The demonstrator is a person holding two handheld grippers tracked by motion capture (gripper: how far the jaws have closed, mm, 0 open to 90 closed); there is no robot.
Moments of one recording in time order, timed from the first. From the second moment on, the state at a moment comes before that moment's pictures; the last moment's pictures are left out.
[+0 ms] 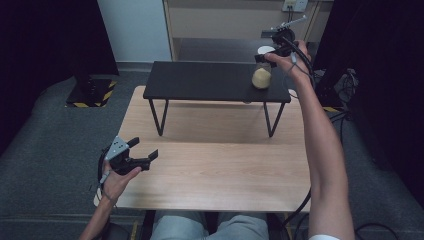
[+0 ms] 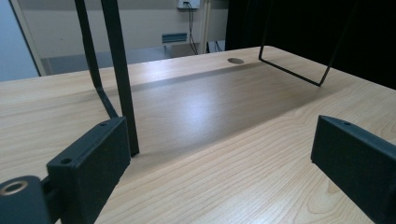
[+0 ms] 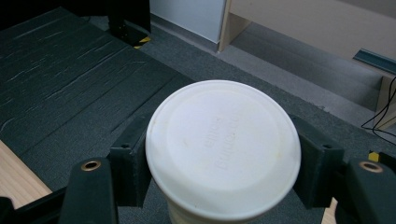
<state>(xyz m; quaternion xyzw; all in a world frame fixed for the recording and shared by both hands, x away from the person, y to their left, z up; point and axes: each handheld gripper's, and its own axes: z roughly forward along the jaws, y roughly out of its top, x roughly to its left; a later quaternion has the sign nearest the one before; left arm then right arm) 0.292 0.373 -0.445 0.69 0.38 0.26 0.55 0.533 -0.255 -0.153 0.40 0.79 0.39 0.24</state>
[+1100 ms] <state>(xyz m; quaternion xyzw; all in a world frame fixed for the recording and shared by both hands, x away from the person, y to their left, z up) 0.291 0.366 -0.443 0.70 0.37 0.26 0.55 0.364 -0.357 -0.164 0.39 0.73 0.49 0.27</state>
